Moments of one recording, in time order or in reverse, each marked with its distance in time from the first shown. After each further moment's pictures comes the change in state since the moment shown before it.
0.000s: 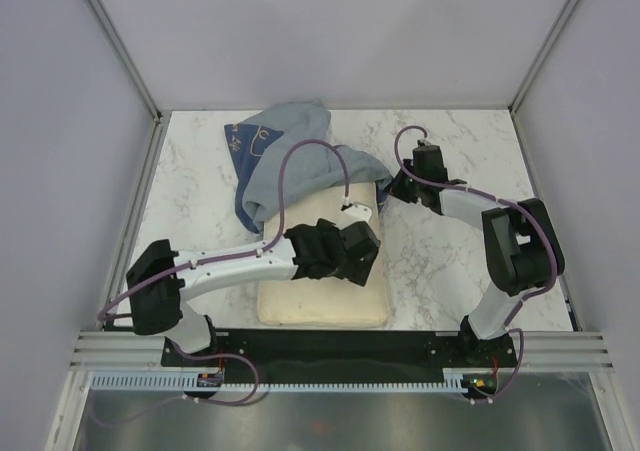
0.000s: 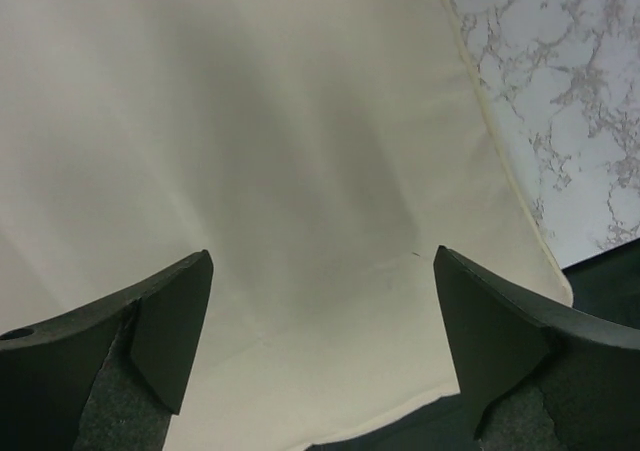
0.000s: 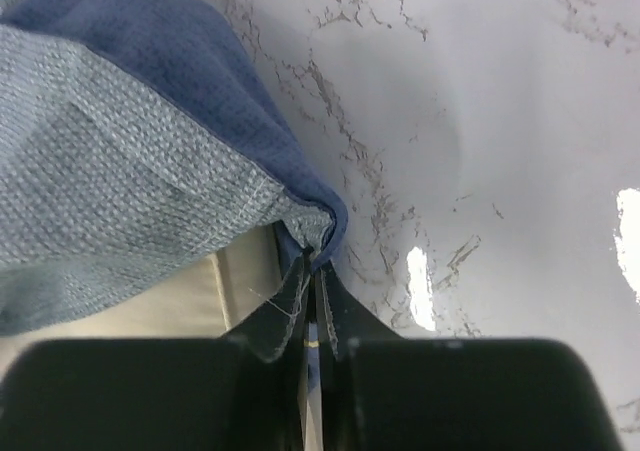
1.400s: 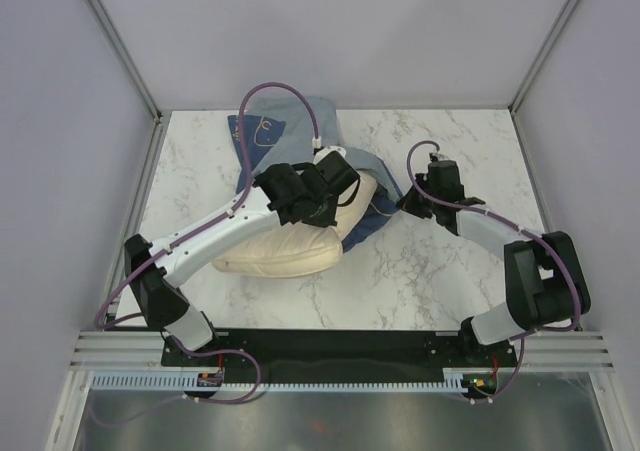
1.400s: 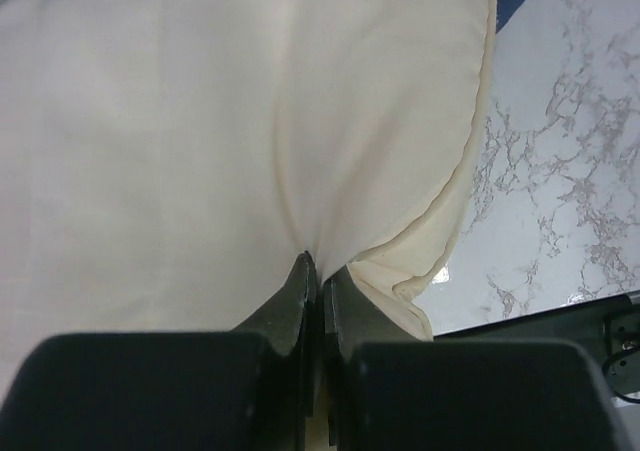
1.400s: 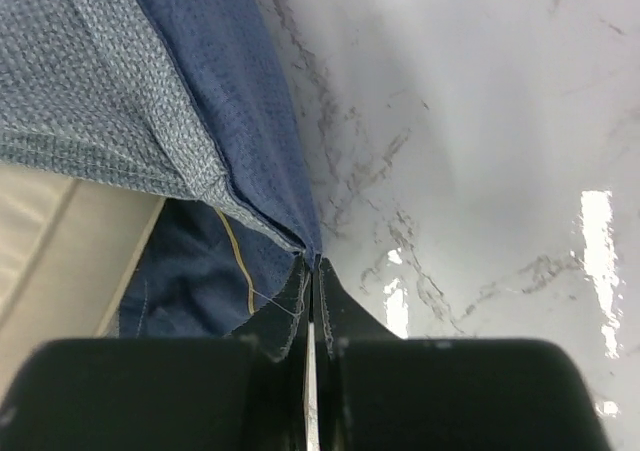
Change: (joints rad) left arm 0.209 0.053 0.412 -0.391 0.021 0.031; right arm -0.029 -0.220 -0.185 -0.027 -0.016 -0.066
